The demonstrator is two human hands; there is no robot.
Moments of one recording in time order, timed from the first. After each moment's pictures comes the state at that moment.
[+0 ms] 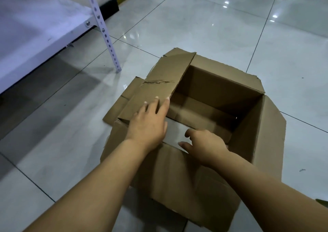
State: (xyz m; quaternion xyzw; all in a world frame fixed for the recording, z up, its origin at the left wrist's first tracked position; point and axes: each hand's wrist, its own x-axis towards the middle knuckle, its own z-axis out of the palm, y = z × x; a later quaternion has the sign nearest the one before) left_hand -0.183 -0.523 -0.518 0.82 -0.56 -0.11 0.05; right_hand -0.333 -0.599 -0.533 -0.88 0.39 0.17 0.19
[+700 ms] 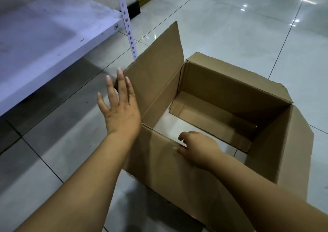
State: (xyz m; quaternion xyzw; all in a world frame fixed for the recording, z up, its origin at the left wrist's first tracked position) left_hand -0.100 -0.486 -0.515 0.93 -0.35 0.06 -0.06; right_hand -0.276 -0.574 -0.546 -0.91 0.31 0.15 0.22
